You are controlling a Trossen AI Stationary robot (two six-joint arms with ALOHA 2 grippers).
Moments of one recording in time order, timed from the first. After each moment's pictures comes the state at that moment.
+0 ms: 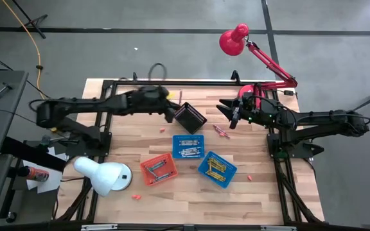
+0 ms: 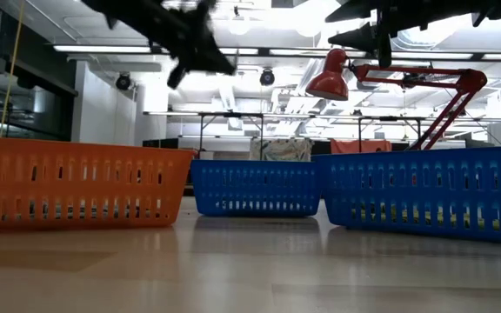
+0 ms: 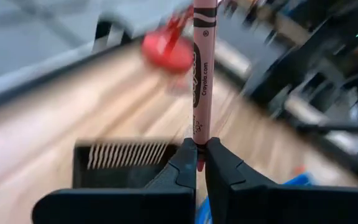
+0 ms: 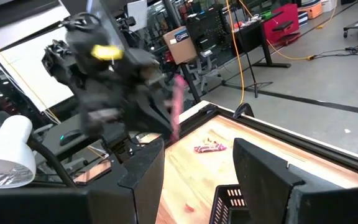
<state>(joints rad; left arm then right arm) 0.26 1.31 0.92 -0.05 -0.05 -0.48 -0.10 0.90 0.59 0.27 0.29 0.42</state>
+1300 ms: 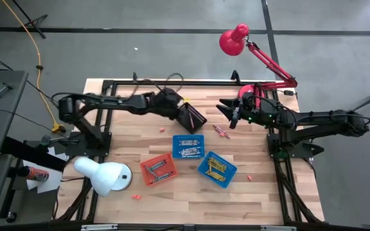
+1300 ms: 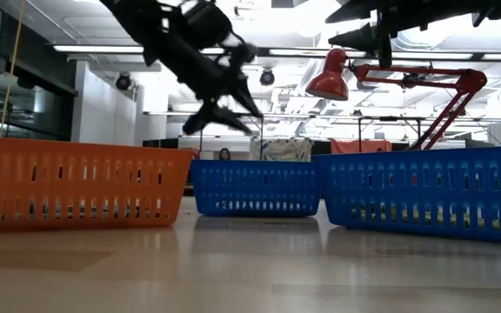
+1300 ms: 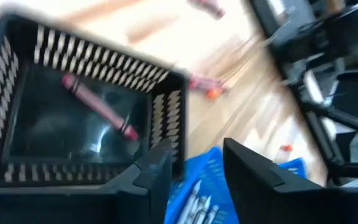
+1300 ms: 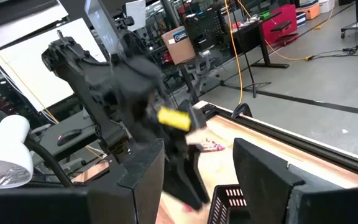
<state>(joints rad) 0.28 1.64 1.04 -0.10 0.16 -0.81 -0.10 0.90 0.59 0.27 0.29 0.42</state>
